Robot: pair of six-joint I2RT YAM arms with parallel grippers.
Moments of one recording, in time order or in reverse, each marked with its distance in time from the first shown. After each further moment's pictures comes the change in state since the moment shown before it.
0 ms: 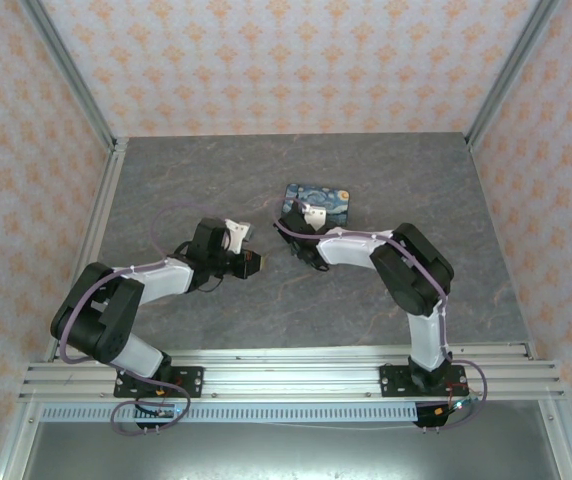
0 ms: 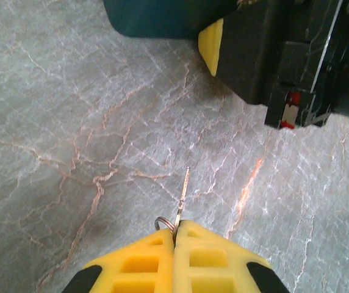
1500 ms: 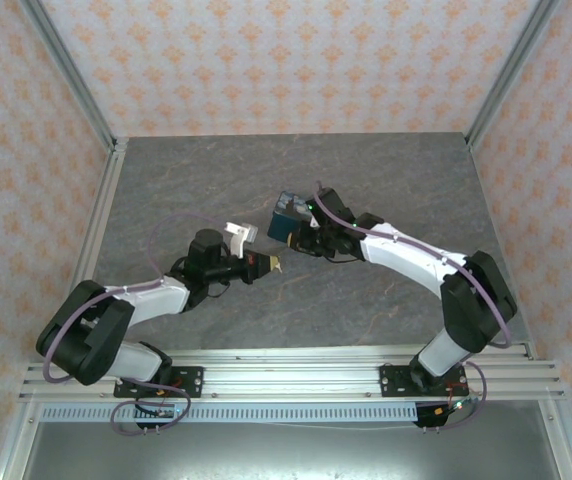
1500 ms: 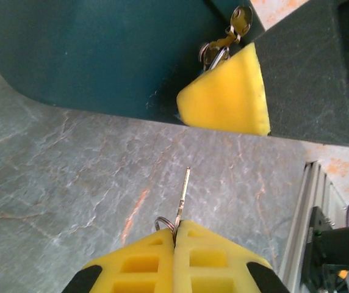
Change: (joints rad) left arm -0.080 -0.104 -0.136 0.386 0.105 -0.250; right arm -0.091 -0.388 -0.077 -0.121 -0.686 0.026
